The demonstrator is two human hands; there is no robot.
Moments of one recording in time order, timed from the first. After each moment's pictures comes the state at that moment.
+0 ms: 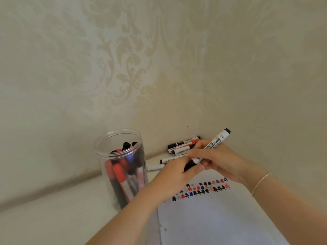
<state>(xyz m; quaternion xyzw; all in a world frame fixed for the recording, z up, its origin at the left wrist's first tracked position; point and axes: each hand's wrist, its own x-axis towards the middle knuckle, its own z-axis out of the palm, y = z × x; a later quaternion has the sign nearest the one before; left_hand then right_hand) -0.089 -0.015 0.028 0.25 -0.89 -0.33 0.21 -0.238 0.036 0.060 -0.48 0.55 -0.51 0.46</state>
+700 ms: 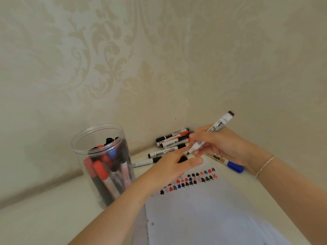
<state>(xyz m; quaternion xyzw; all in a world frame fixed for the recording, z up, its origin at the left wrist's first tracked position) -0.106 -0.015 0.026 0.24 -0.85 -0.44 0.17 -0.267 0.055 0.073 -0.50 0.53 -0.52 0.45</state>
